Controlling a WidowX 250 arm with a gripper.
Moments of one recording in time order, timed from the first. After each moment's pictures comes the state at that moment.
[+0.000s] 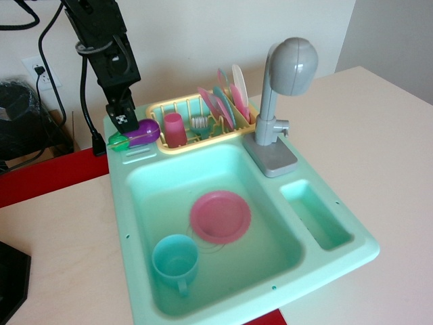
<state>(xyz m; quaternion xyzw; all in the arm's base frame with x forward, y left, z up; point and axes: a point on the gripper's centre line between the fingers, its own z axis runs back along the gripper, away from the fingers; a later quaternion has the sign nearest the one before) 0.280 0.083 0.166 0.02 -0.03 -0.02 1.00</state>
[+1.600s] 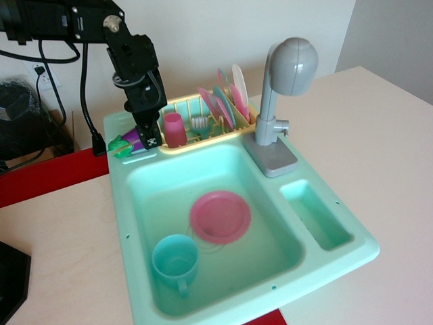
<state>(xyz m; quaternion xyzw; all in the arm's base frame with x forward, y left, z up) 0.302 0.081 0.124 0.05 -0.02 0.00 1.00</state>
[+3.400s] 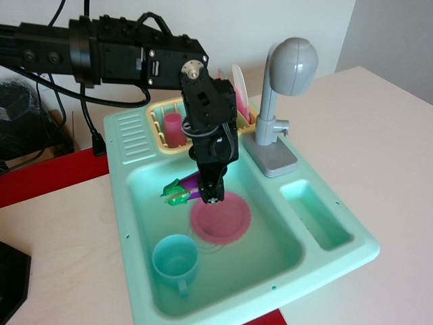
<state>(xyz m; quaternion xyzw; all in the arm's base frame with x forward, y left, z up) 0.354 -0.034 0.104 -0.01 -0.02 -0.13 0.99</state>
